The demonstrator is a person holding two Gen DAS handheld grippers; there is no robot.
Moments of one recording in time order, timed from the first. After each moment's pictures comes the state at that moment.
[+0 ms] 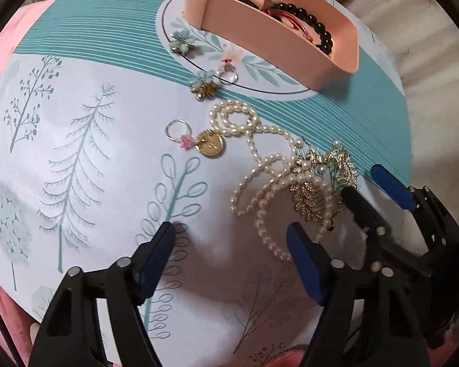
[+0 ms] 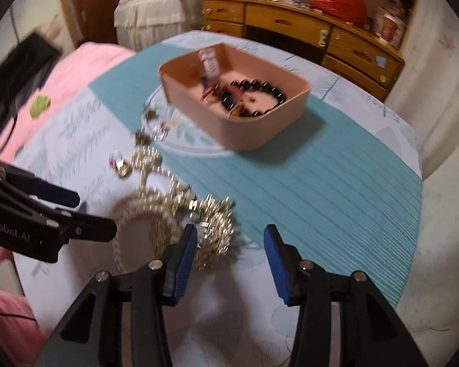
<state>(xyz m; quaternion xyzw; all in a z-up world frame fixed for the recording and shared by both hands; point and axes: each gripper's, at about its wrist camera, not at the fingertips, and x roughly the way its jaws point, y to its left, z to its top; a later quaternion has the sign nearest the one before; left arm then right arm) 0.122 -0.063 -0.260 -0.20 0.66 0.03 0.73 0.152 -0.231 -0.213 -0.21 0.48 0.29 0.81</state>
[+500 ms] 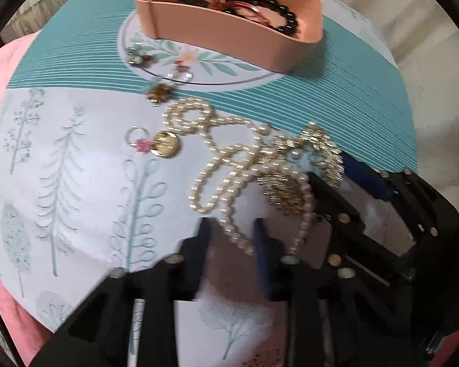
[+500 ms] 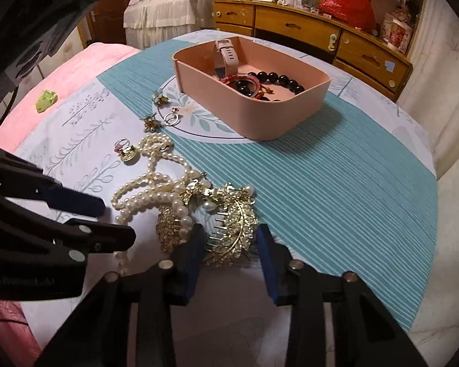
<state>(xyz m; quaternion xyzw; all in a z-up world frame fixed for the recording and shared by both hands) 0.126 -0.124 -0.254 -0.14 0.66 0.02 0.74 0.143 -0.229 -0.228 -0.19 0.46 0.30 0.81</state>
